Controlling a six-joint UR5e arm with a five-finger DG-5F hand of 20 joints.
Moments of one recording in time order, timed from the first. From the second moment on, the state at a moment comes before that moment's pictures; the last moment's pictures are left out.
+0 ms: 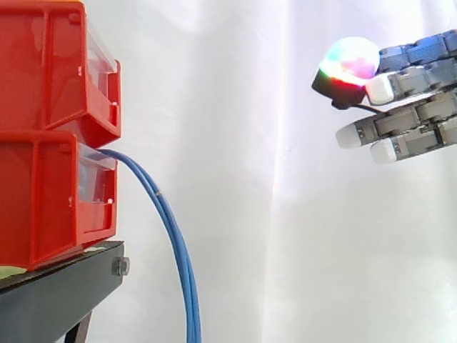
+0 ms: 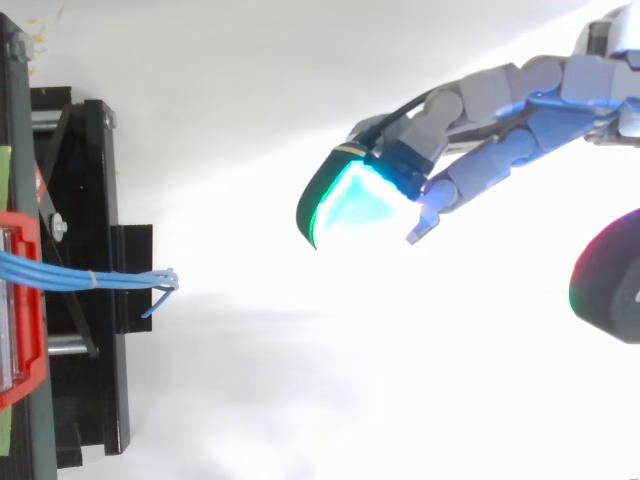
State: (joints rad) arm 0.11 -1.89 -1.49 -2.94 -1.37 -0.07
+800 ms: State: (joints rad) arm 0.11 -1.93 -1.49 -2.90 -1.36 -0.07
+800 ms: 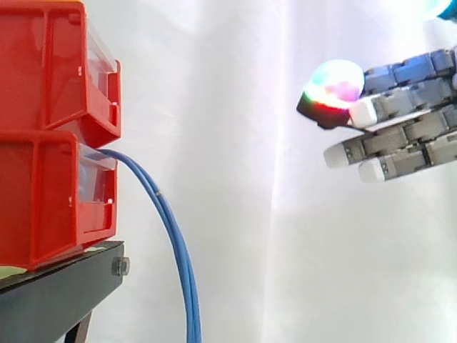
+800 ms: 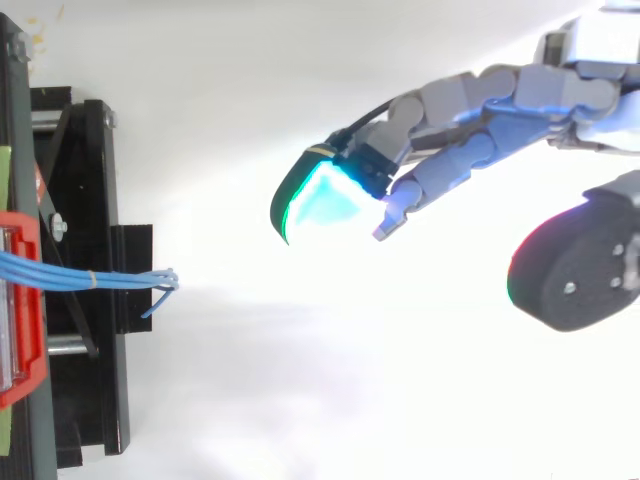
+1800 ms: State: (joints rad) arm 0.10 -2.13 -1.49 -2.61 -1.34 -0.05
